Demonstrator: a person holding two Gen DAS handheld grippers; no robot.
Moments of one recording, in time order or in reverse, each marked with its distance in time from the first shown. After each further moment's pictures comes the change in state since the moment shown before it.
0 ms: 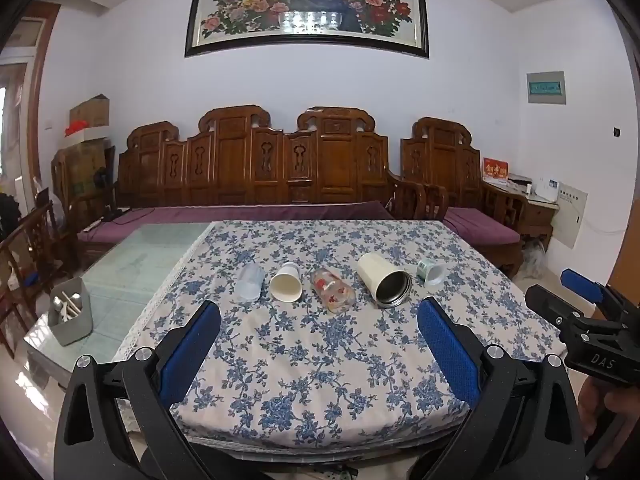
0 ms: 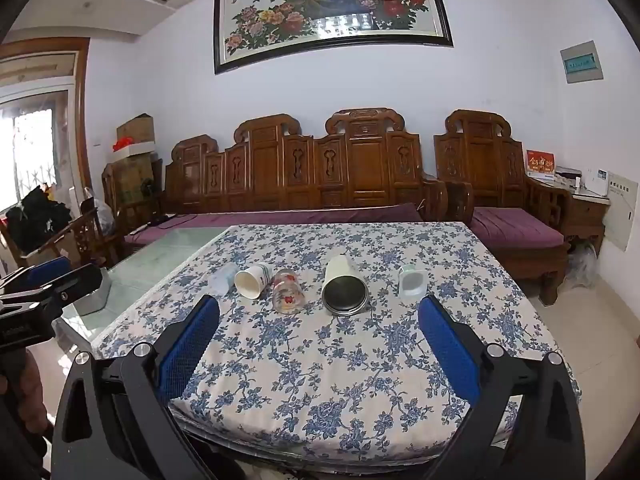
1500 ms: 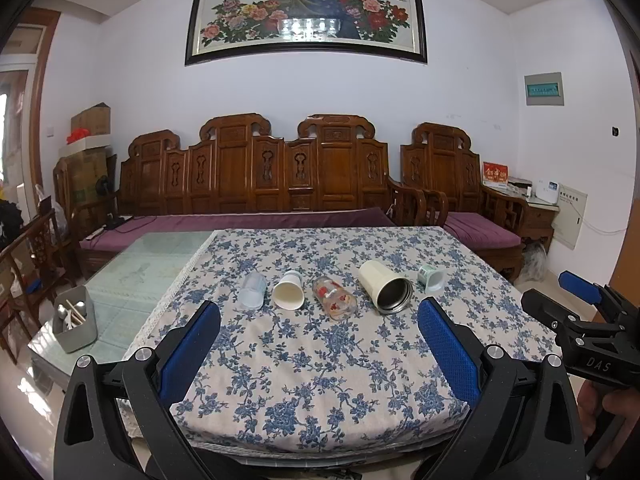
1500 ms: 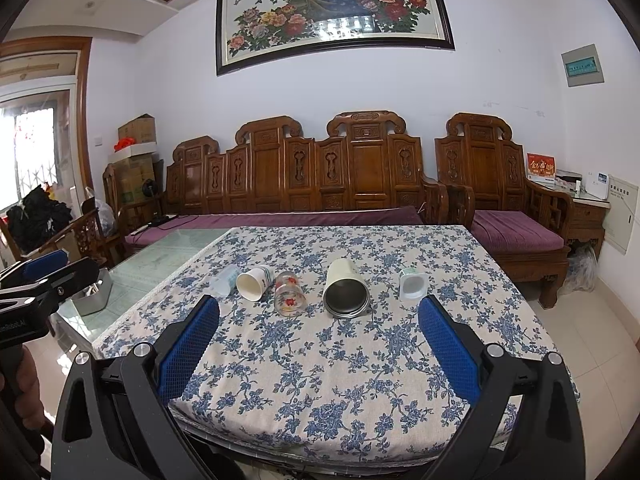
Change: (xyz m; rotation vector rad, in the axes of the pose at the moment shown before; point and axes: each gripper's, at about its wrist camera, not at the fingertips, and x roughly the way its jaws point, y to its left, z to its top) left arm -0.029 0.010 0.006 0.003 -0.050 0.006; right arm 0.000 0.000 0.000 -0.006 -0.004 0.000
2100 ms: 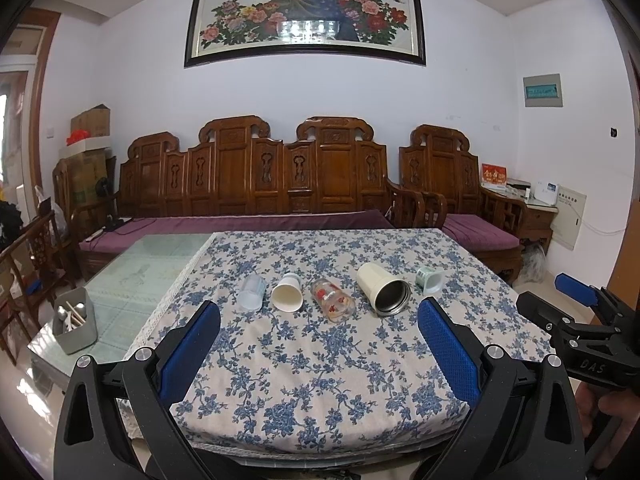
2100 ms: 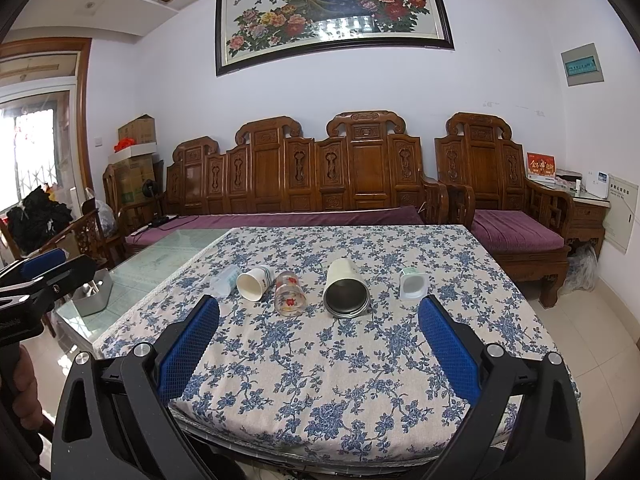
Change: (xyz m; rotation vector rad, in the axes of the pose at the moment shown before) left arm -0.003 -0.003 -0.001 0.005 -0.010 0.000; right arm -0.001 0.000 0.000 0.001 0.000 0.002
